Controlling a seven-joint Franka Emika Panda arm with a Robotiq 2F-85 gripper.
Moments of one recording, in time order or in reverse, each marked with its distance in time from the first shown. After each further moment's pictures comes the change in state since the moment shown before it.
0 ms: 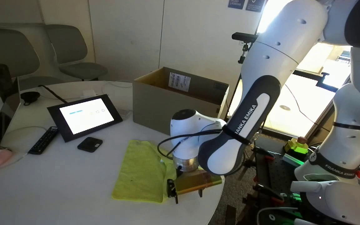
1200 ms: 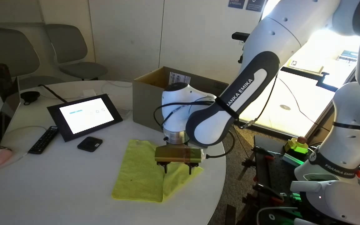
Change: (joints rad) arm 0.017 -0.076 -0.117 0.087 -0.058 -0.123 0.300
